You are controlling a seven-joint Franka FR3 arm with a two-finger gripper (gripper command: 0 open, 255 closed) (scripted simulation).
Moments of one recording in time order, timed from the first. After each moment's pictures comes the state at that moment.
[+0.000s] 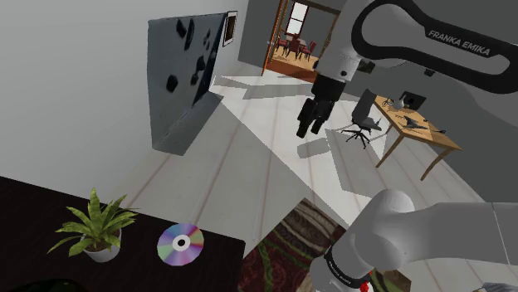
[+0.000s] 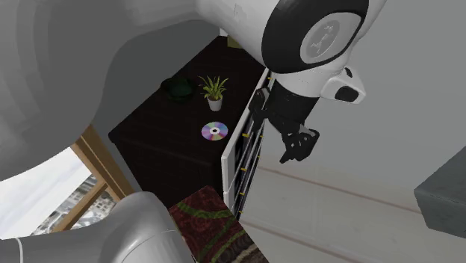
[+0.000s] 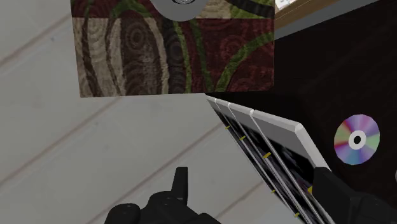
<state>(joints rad) -0.01 -0.76 -0.07 -2.32 0.11 1.47 -0.03</state>
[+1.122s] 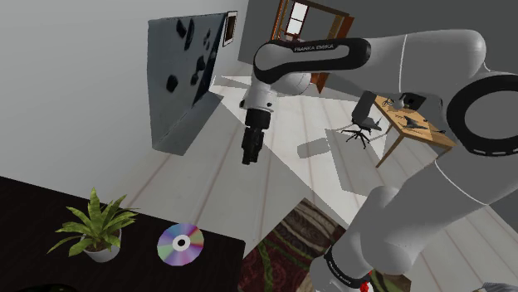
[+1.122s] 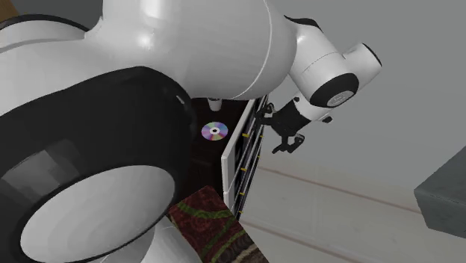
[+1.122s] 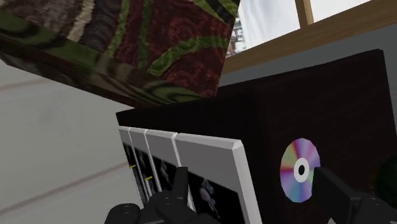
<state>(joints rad) 0.18 -0.18 -0.17 -2.21 0.39 1.61 -0.45</state>
